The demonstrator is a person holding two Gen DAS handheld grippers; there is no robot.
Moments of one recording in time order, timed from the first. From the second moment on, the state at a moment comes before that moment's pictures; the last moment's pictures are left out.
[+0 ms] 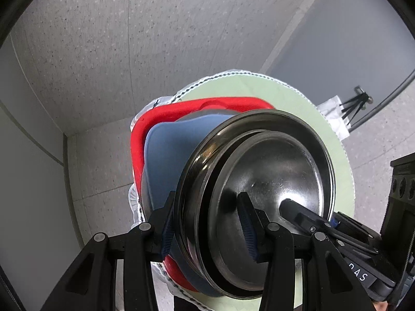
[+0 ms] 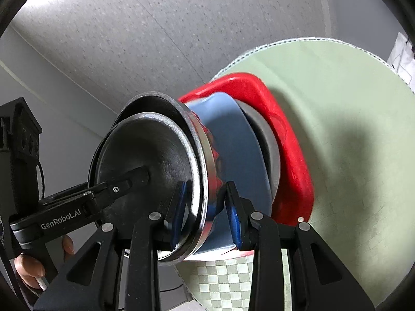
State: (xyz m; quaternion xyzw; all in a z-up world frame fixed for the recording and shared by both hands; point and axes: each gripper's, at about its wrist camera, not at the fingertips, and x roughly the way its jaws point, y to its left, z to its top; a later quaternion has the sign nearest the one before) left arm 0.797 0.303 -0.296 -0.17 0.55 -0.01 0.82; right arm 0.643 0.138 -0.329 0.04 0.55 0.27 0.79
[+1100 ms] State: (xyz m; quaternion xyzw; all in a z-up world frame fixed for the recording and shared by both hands) left arm 0.709 0.215 -0.218 -0.09 0.41 0.04 0.91; right arm 0.557 0.080 -0.233 -0.01 0.40 0.19 0.90
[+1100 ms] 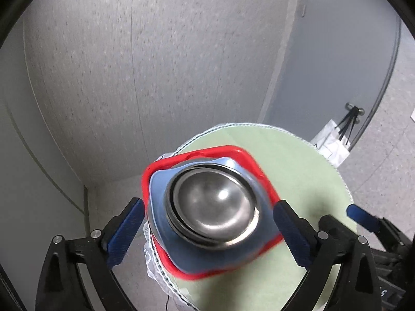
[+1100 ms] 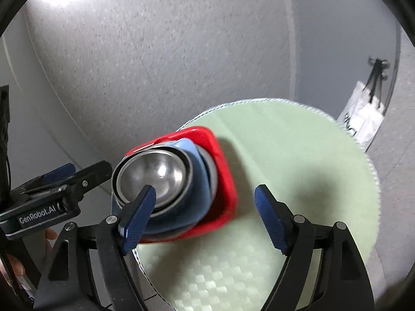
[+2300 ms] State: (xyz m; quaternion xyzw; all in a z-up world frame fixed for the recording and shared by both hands) left arm 0.198 -0.017 -0.101 -0.05 0.23 0.01 0.97; right arm 0.181 -0.167 -0.078 -0.03 0.22 0.11 0.97
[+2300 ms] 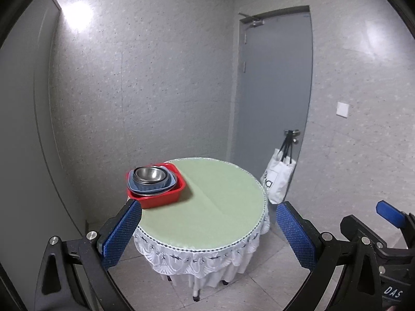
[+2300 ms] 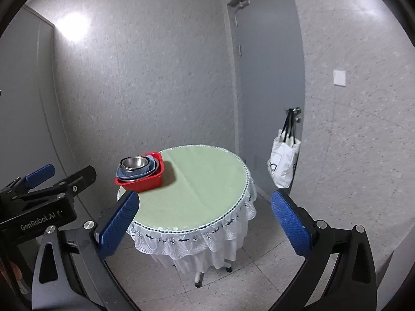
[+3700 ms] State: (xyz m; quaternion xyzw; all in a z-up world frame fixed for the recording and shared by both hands) left arm 0.111 0.049 -0.100 -0.01 0.16 -0.06 0.98; right arm 0.095 -0.170 -0.036 -0.03 0.16 0.05 0.98
